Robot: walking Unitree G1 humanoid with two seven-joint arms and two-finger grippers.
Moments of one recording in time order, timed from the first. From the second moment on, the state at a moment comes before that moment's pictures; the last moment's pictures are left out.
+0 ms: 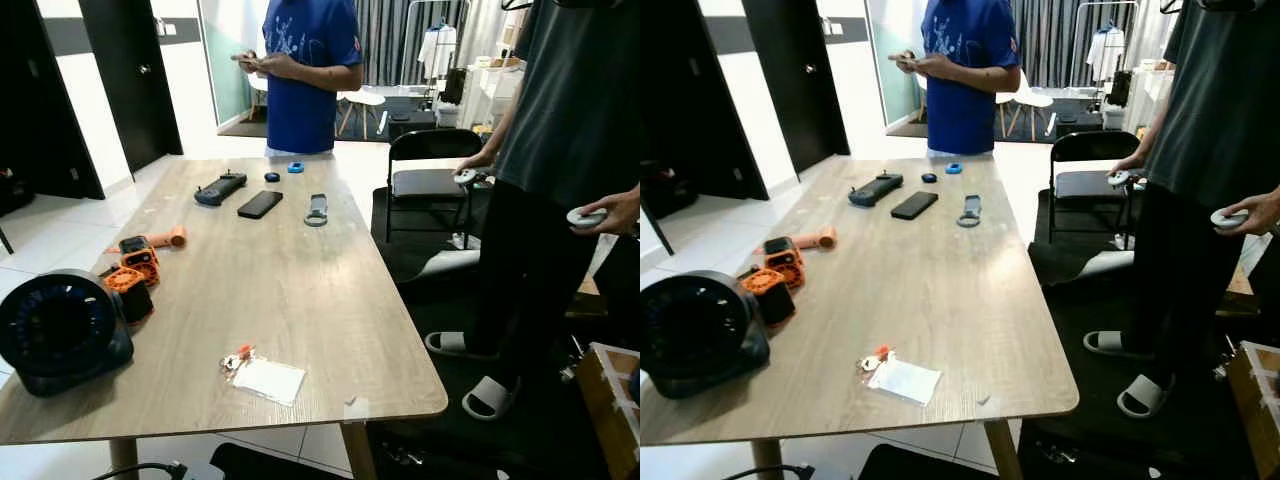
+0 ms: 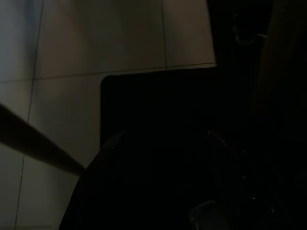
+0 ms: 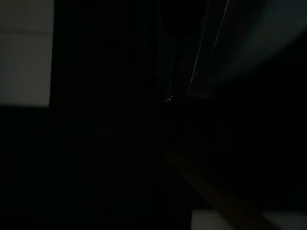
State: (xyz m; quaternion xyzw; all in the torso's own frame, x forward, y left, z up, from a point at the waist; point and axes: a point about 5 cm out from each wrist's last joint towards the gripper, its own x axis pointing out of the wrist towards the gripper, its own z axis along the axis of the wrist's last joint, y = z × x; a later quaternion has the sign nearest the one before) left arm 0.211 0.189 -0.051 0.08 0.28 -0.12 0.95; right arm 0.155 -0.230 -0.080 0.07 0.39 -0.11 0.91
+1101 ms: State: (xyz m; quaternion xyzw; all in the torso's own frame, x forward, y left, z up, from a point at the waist) left arm 0.217 0.184 -0.048 0.01 0.27 -0.10 0.96; right arm 0.193 -0.215 -0.063 0.03 0.31 -0.11 0.94
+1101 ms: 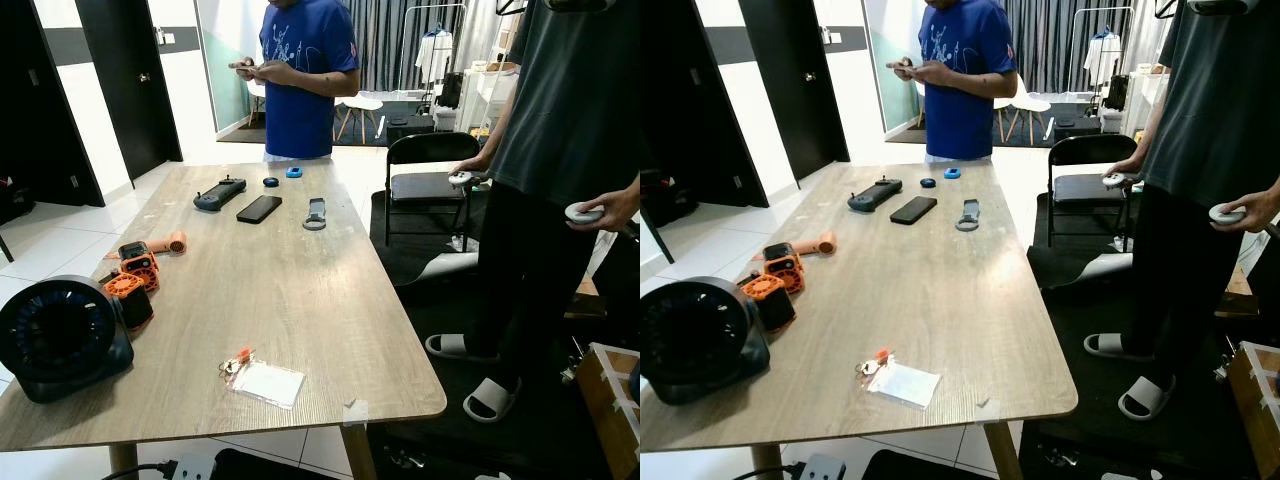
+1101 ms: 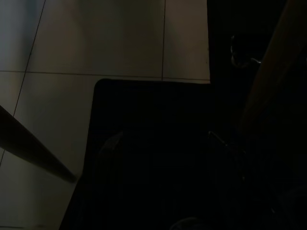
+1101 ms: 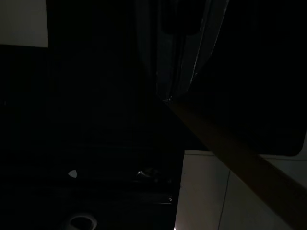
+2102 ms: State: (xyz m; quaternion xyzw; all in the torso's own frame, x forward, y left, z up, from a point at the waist) left arm 0.219 0.183 -0.044 0.01 0.26 -0.11 0.96; right arm 0.193 -0.199 -0.066 0.04 0.31 -0.09 0.95
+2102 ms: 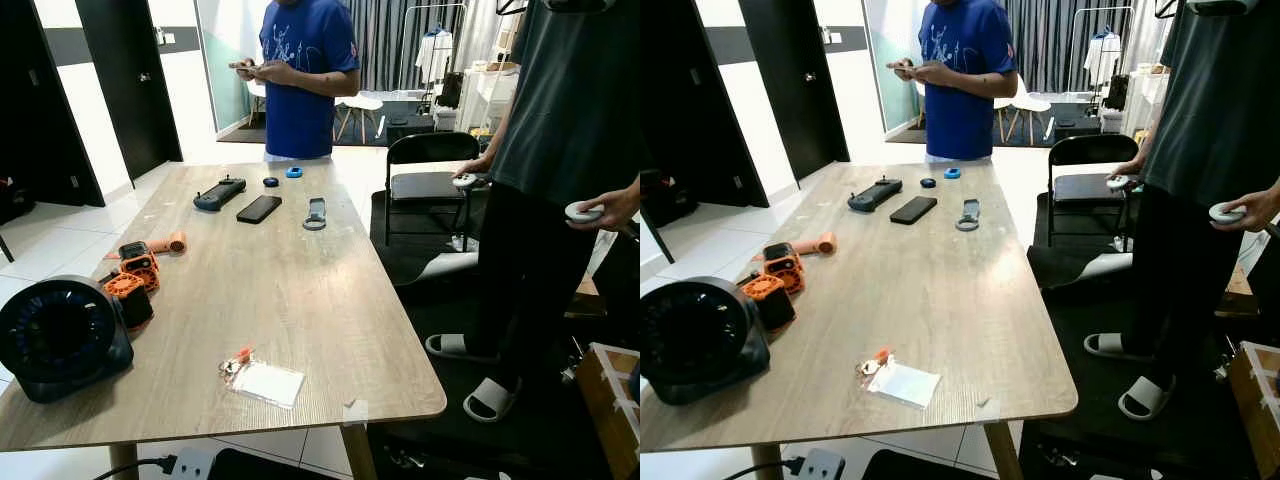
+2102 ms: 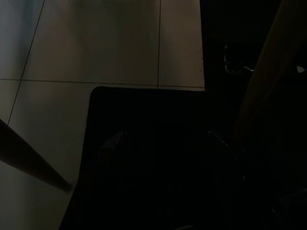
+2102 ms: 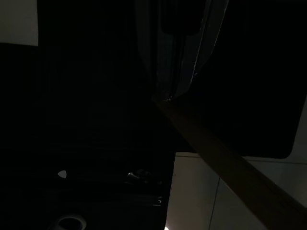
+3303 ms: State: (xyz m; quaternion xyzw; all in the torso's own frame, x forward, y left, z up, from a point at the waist) left arm 0.210 0.184 -0.049 0.01 0.27 -0.12 0.96; right arm 0.187 -0.197 -0.070 0.03 0.33 -0.08 0.94
